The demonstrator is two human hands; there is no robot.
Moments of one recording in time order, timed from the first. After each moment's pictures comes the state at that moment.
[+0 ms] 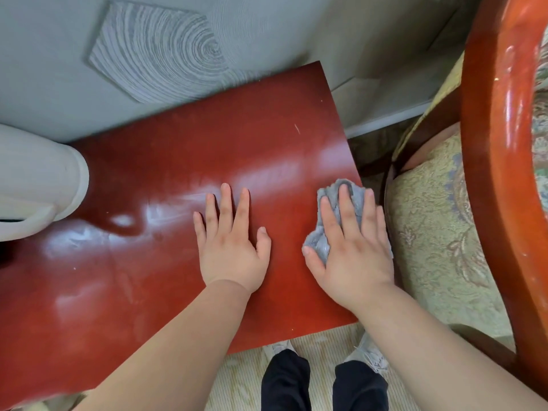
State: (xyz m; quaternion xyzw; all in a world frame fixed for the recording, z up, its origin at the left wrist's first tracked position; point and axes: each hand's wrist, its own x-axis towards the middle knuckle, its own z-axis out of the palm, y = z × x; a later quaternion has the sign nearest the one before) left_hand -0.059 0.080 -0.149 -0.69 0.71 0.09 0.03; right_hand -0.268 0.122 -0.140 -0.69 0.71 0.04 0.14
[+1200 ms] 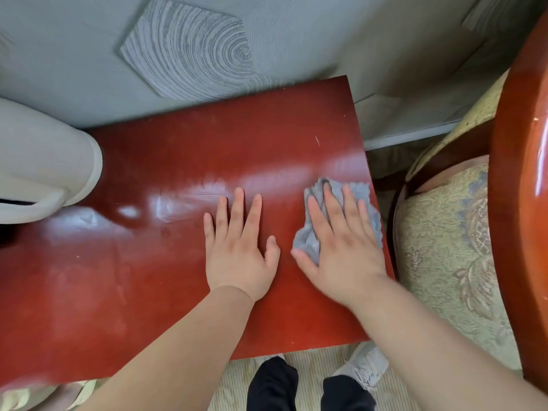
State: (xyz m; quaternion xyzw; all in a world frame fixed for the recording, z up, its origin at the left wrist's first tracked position) left_hand -0.057 0.080 -0.149 -0.70 0.71 0.09 0.04; right_hand -0.256 0.081 -0.139 -0.76 0.64 0.05 0.15
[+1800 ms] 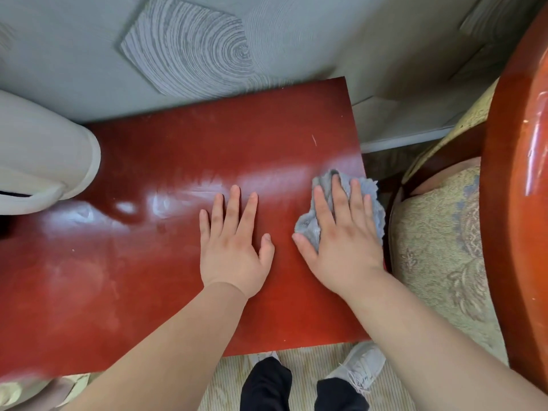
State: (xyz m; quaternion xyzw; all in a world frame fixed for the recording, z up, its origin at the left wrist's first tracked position) left_hand -0.058 0.080 -0.148 -0.70 0.71 0.09 0.04; right_hand -0.262 0.074 -0.140 -0.73 0.66 0.05 0.15
